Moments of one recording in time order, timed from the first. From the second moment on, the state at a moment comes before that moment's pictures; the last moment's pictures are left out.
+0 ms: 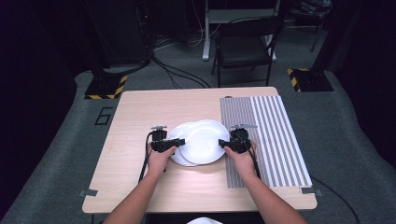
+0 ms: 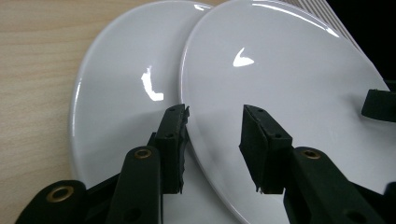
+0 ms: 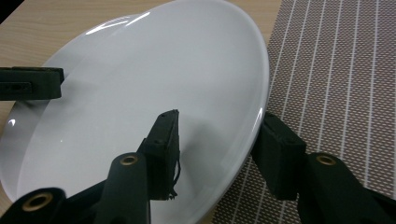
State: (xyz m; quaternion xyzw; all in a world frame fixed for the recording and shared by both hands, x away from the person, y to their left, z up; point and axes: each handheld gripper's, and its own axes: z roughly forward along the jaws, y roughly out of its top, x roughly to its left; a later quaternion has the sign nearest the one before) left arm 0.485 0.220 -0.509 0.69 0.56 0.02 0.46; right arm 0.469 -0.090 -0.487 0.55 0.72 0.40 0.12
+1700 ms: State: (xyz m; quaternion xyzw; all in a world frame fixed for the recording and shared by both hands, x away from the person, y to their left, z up) left arm 0.480 0.195 -0.508 0.71 0.53 0.03 0.45; right arm 0.453 -0.114 -0.502 0.59 0.69 0.41 0.10
